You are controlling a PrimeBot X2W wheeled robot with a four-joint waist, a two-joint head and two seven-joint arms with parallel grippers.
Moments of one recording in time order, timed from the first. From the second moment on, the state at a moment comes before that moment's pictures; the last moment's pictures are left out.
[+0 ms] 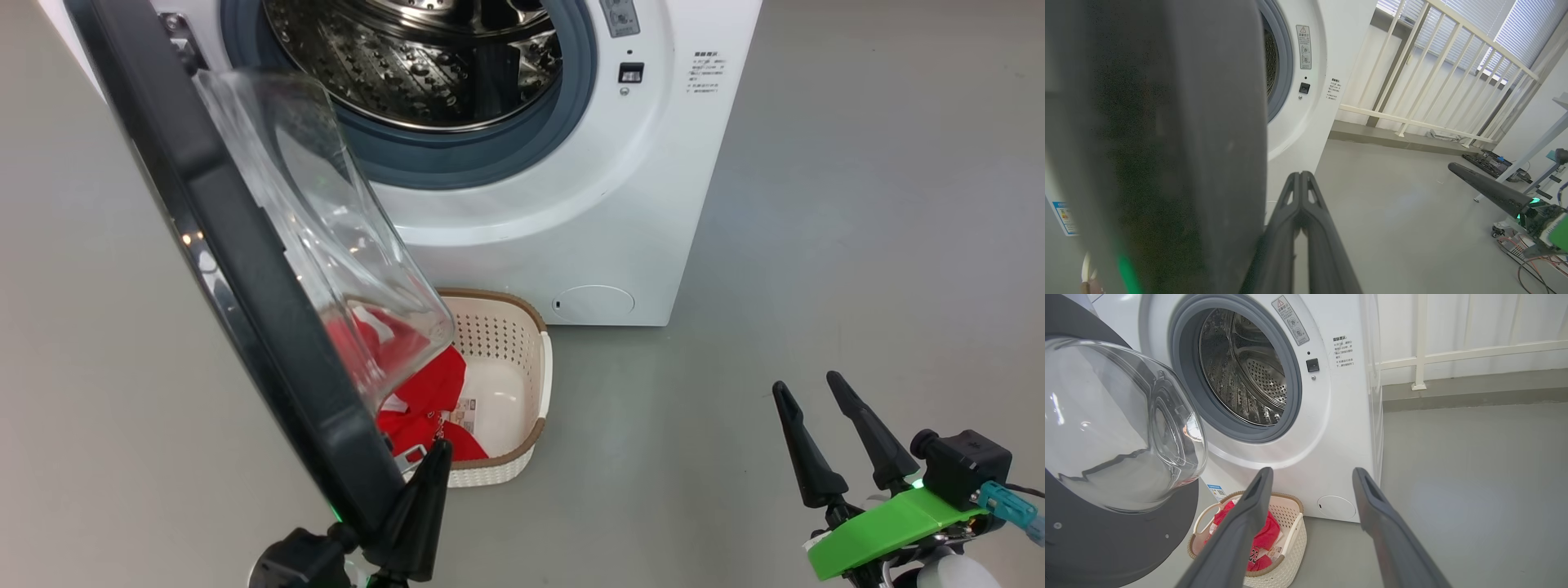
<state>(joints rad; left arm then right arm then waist) -0.01 0.05 -0.42 0.04 -0.39 -0.08 -0.23 -0.11 -0.22 0.13 0.21 0.44 0.13 -0.25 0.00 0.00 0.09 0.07</state>
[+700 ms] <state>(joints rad) 0.00 0.06 -0.39 0.04 -0.39 -0.06 -0.24 -0.11 -0.22 0.15 0.22 0.44 0.13 -0.25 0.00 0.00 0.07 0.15</state>
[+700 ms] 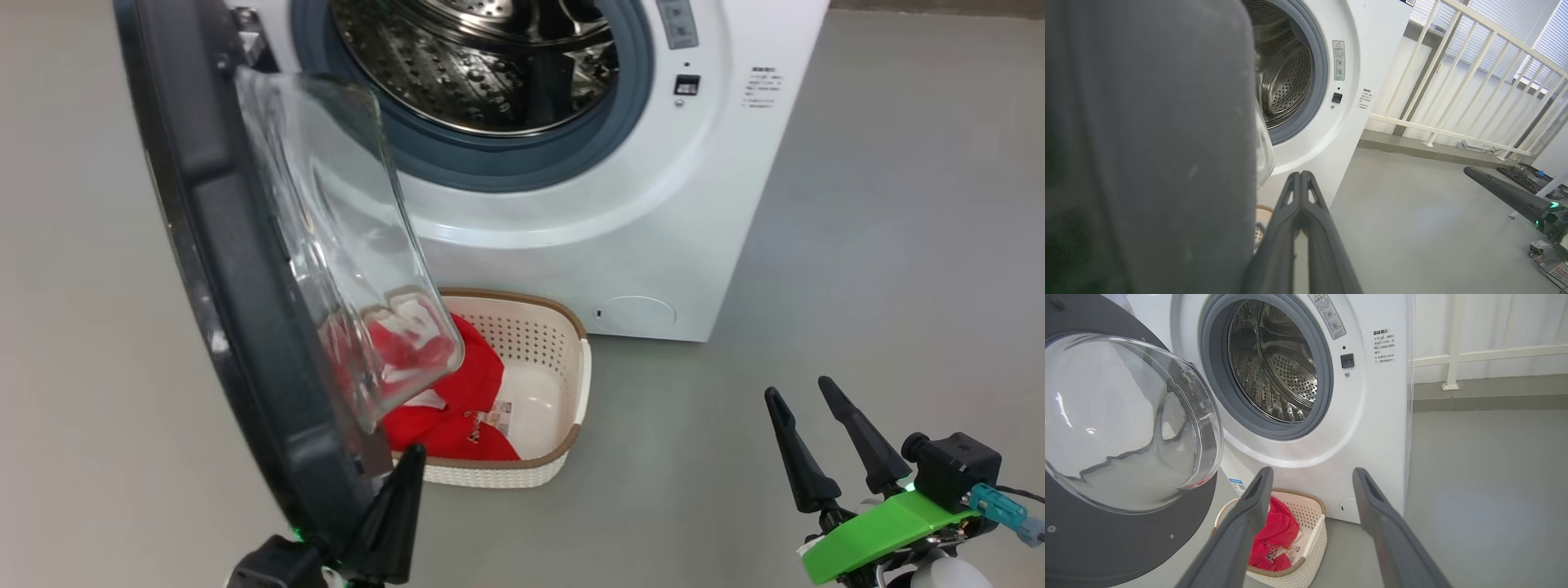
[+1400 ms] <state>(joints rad) 0.02 0.11 -0.30 0.02 -0.41 0.00 -0.24 -0.11 -0.22 0.15 0.23 0.44 0.13 -0.25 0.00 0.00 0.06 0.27</state>
